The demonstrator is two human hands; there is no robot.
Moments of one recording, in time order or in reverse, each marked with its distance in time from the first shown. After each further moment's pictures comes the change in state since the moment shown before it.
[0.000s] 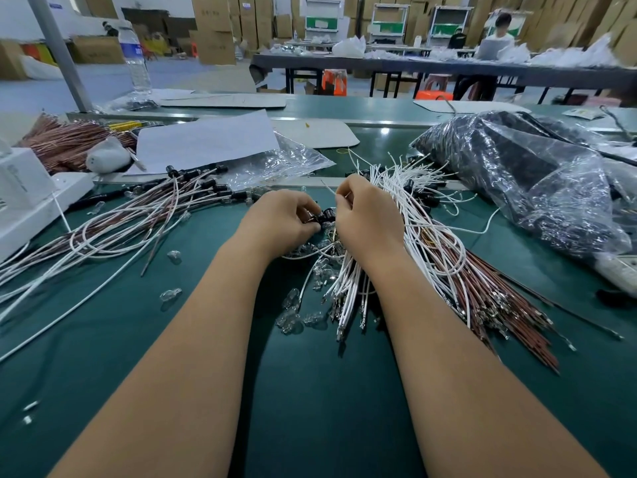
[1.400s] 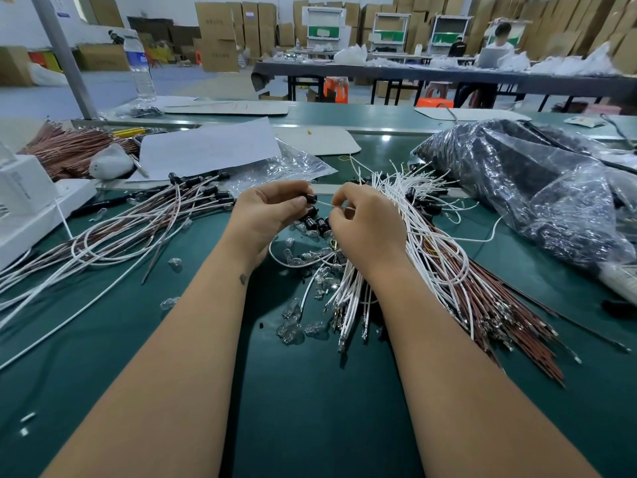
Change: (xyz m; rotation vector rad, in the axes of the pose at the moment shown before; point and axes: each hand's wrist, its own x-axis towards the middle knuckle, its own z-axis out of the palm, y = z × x) left_hand -0.001 -0.007 -0.006 -1.183 0.133 -0.157; right_hand -0.002 -0.003 -0.001 0.010 0.035 -0.052
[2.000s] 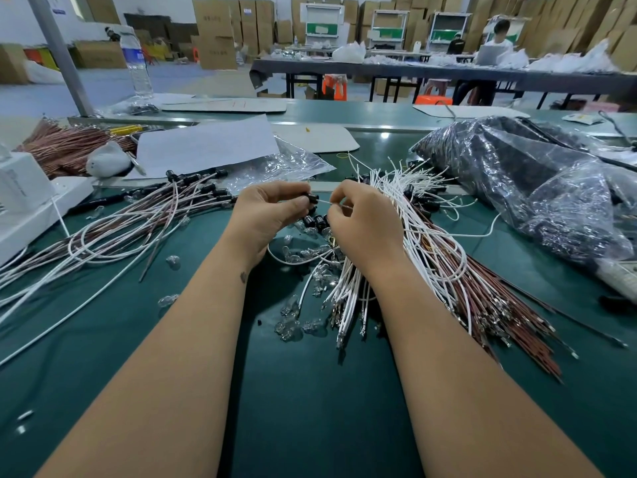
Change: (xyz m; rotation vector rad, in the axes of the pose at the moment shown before) left_hand 0.001 -0.002 0.001 0.065 0.009 -0.017; right_hand 0.000 0.000 0.000 0.037 -0.024 0.021
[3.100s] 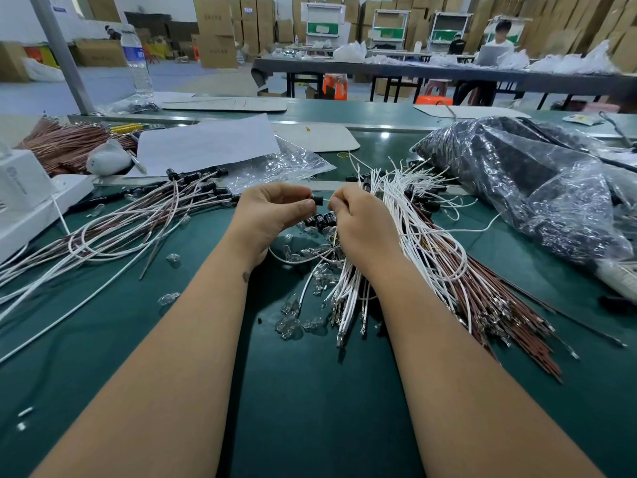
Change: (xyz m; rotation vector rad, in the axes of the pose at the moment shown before) left_hand 0.003 -0.008 -0.002 0.005 -0.028 0.006; right_hand 0.001 0.004 0.003 0.117 -0.125 0.043
